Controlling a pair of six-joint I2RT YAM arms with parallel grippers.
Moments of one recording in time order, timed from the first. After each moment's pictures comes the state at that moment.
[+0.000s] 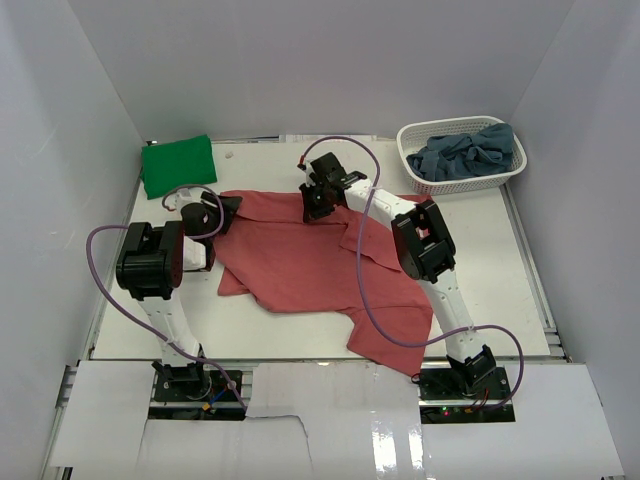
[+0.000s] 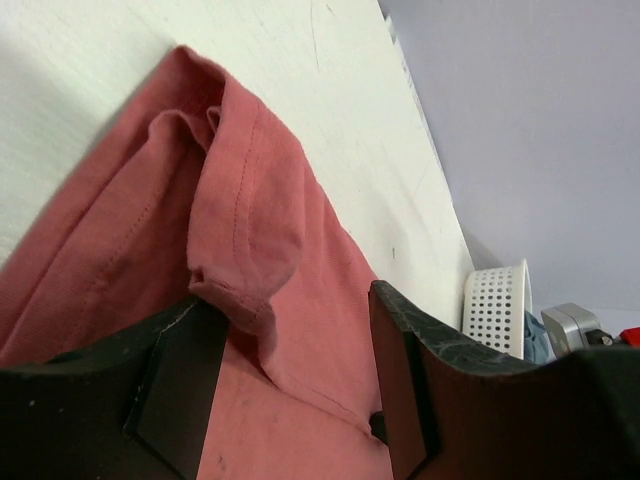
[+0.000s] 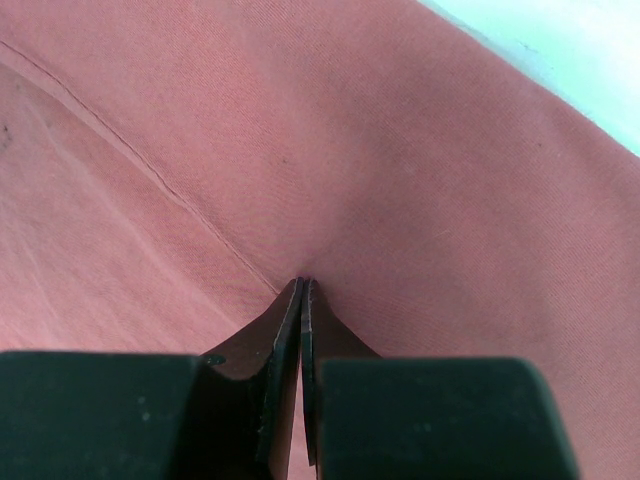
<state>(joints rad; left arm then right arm) 0.02 1.95 0.72 0.94 0.14 -1.07 0.64 2.41 1.99 -0.47 -0.28 0.20</state>
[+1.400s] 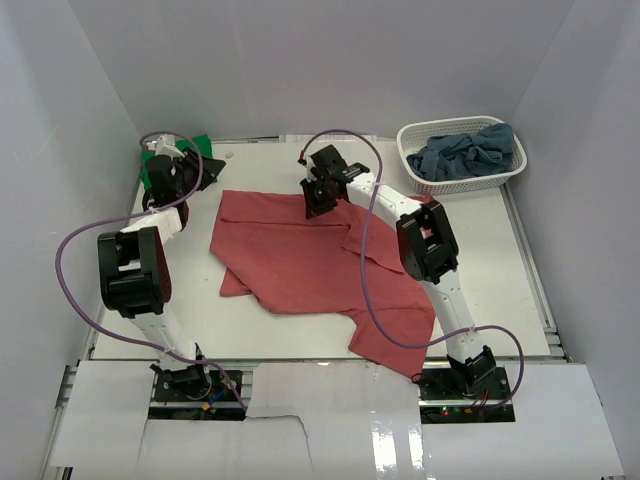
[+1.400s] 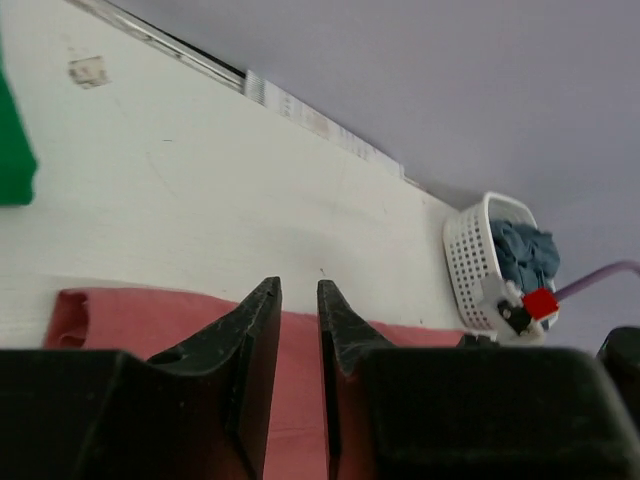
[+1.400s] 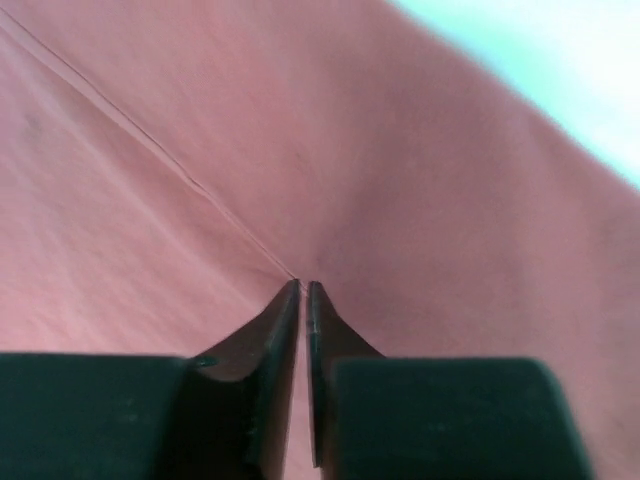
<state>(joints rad) 0.15 1.80 1.06 0.57 0.44 -0.76 0.63 2.38 2.03 -0.58 -0.26 0.17</state>
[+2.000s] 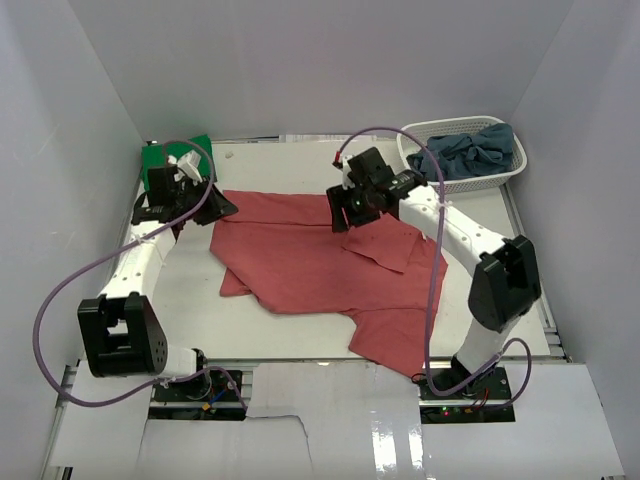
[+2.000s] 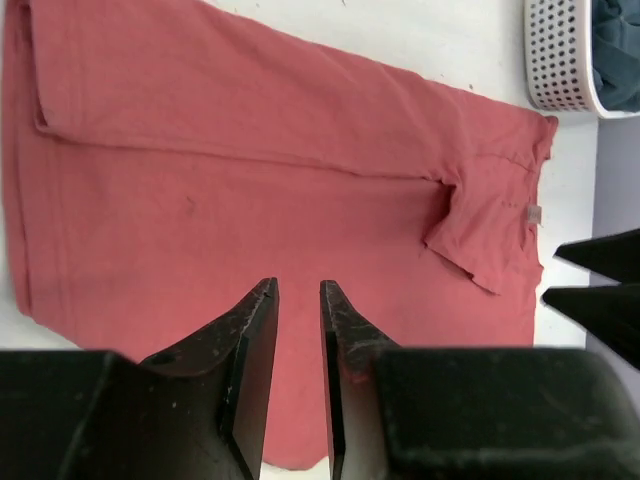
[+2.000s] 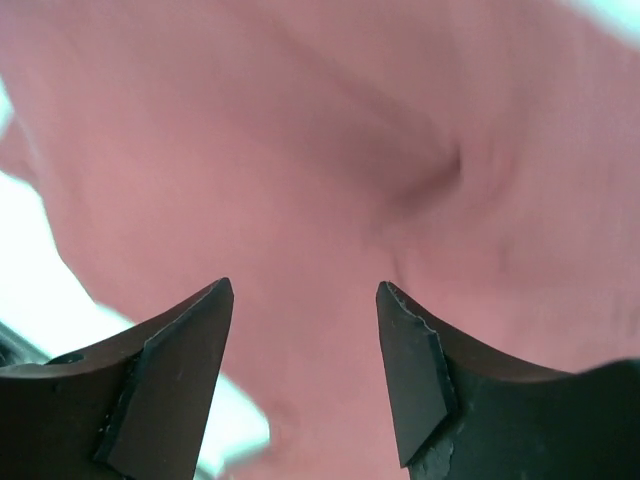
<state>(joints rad) 0.05 1.43 1.11 -0.35 0.48 -0.40 0.63 1.81 1.65 -0.69 -0.17 0.17</state>
